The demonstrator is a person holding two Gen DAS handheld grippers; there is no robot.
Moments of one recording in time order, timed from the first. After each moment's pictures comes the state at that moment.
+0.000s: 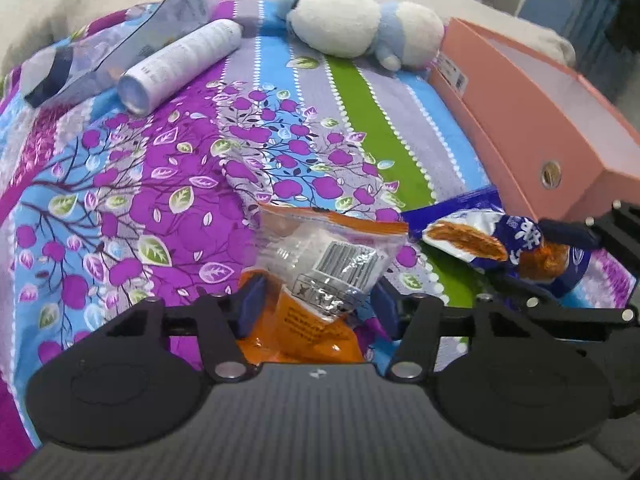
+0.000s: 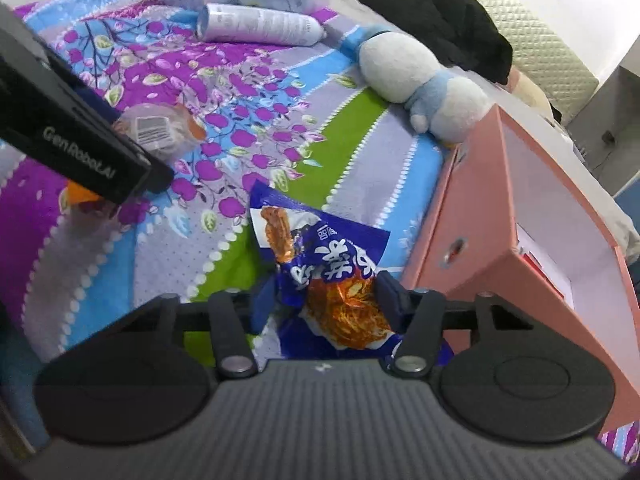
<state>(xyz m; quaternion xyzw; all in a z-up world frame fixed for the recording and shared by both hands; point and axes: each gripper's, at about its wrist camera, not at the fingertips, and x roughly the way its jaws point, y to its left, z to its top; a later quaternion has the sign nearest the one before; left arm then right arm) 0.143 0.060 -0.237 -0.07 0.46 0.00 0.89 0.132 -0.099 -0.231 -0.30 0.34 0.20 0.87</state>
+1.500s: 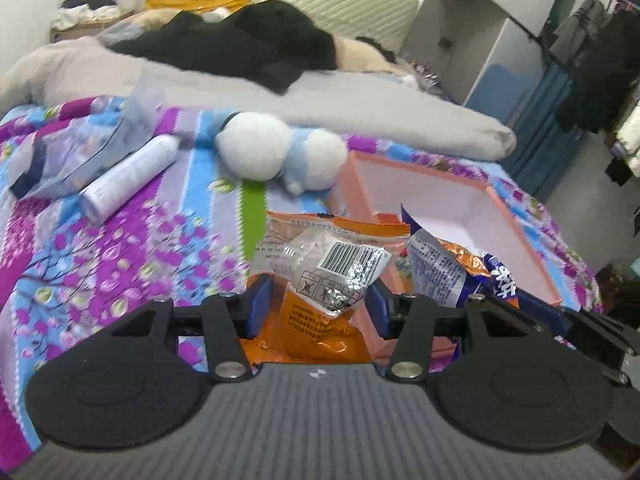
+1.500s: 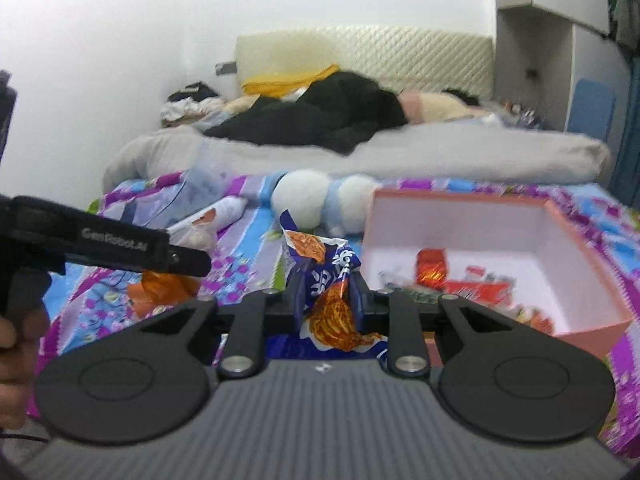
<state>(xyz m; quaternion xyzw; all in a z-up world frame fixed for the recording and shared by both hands) 0.146 -0.012 -0.072 -0.13 0.37 -0.05 0.92 0.100 -0.193 -0.085 -0.02 0.25 0.15 0.96</state>
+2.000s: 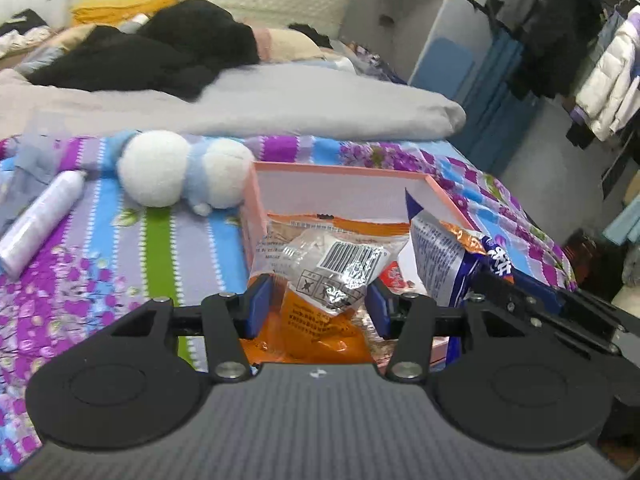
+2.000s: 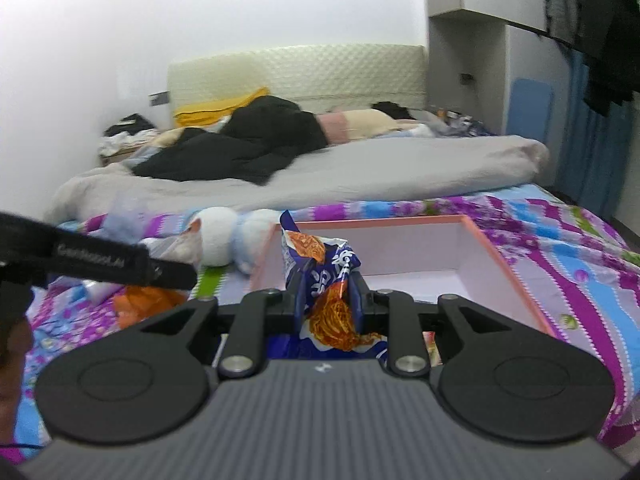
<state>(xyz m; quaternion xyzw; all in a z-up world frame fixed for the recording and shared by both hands) 0.222 -0.106 -0.065 -0.09 0.38 -0.13 0.91 0.143 -0.272 -0.077 0.01 0.23 0.06 0.97</state>
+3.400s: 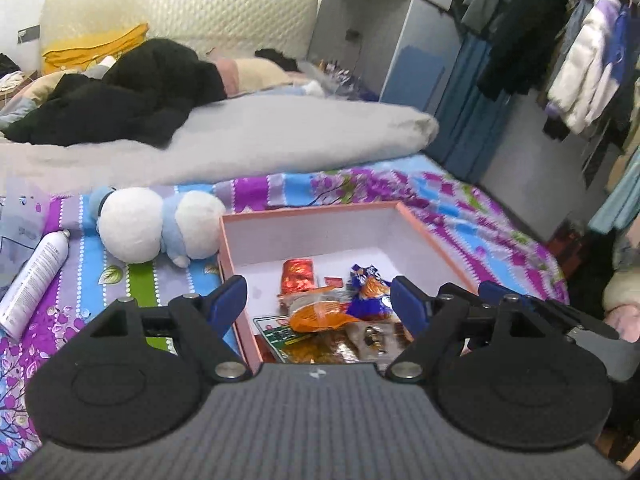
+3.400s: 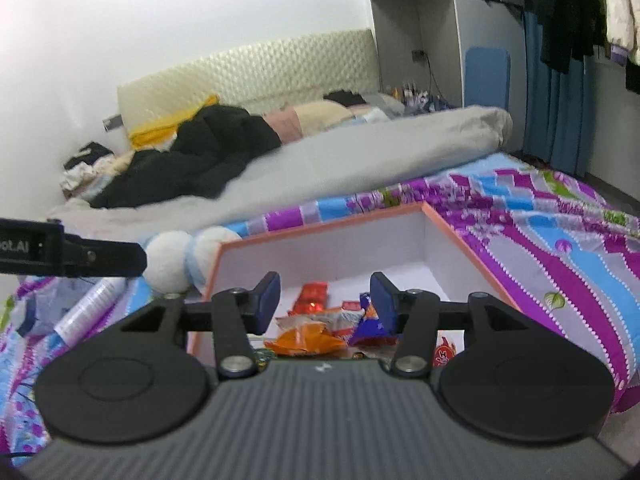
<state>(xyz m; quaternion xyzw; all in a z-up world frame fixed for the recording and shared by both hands) 0.225 -0.115 -0.010 -0.06 0.34 -0.16 0.93 0.171 -0.305 -0.073 0.07 0.24 0.01 0.97</state>
